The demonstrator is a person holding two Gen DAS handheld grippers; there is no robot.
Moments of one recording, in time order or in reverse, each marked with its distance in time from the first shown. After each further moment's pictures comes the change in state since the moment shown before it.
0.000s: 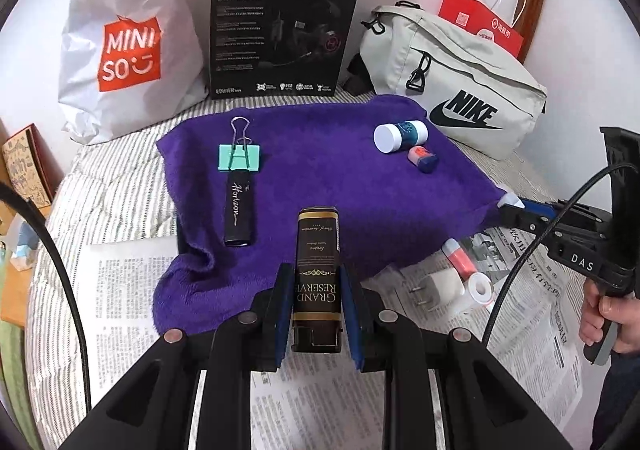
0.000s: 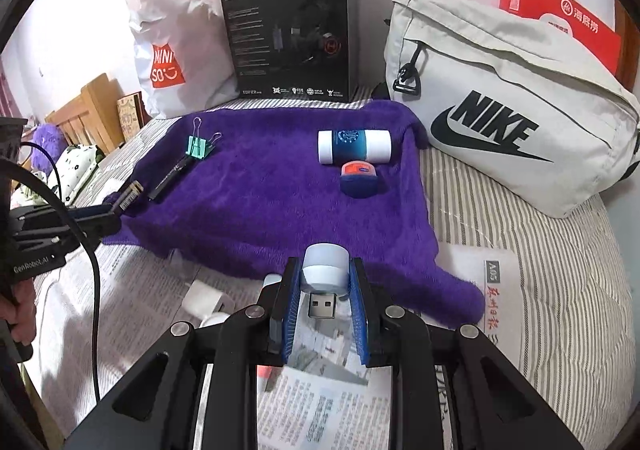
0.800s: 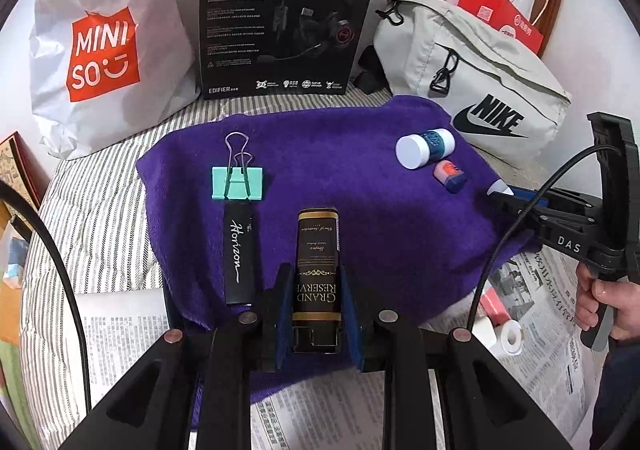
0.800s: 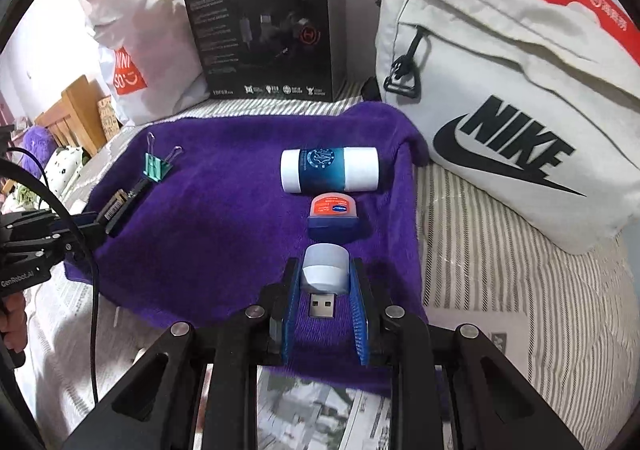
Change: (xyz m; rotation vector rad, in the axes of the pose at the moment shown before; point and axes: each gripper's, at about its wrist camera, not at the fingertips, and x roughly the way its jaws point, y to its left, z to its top) left arm 0.044 0.014 0.038 0.003 0.050 0.001; right arm 0.064 -0.025 0.044 0.005 0.063 -0.007
